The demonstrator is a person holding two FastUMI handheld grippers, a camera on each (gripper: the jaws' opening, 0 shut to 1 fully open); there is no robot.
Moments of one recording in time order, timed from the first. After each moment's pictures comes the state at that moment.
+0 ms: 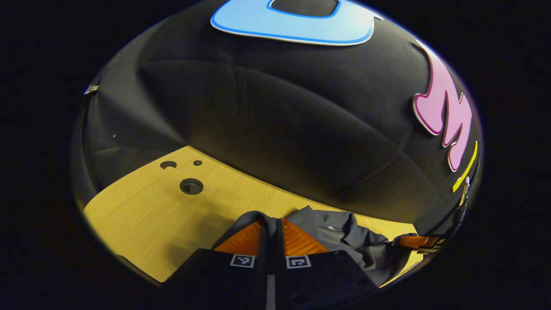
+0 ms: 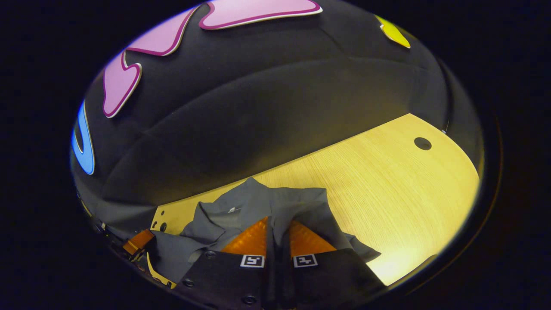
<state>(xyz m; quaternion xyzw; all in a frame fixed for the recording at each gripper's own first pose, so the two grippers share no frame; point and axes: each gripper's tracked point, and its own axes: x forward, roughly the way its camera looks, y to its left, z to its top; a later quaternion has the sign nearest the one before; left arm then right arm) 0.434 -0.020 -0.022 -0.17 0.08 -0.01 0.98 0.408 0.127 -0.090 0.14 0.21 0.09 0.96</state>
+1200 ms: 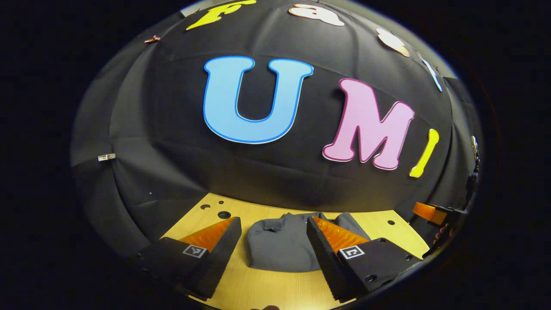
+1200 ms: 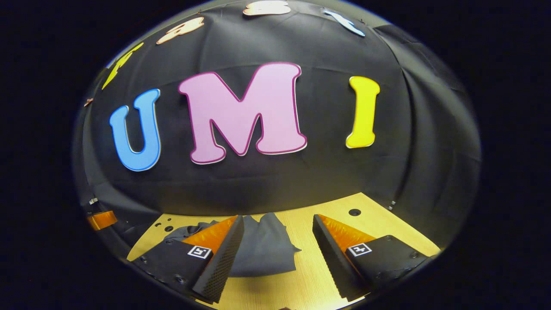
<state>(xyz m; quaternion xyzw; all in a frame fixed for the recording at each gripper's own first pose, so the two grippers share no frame) 0.142 -0.023 0.099 -0.05 -0.02 -0.03 1.00 0.161 0.050 0.084 0.03 -0.02 0.05 1.00</state>
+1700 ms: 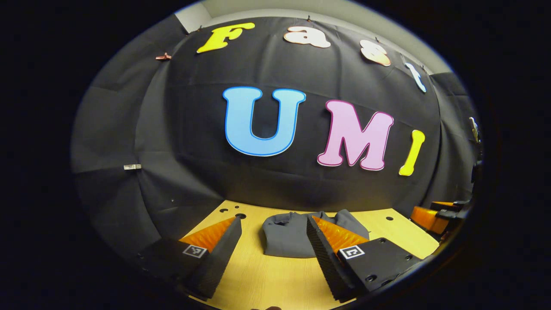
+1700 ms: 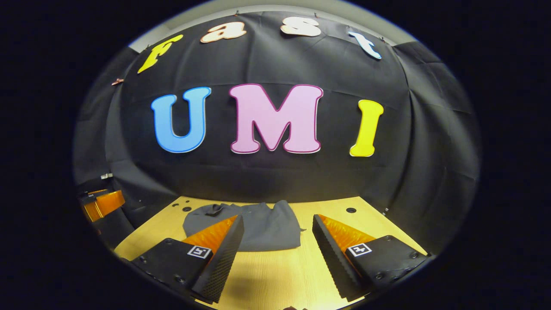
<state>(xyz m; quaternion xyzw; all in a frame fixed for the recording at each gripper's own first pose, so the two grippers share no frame) 0.019 -0.004 0.075 -0.04 -0.08 -0.01 1.00 0.022 0.091 0.049 -0.04 -0.04 0.09 0.99</state>
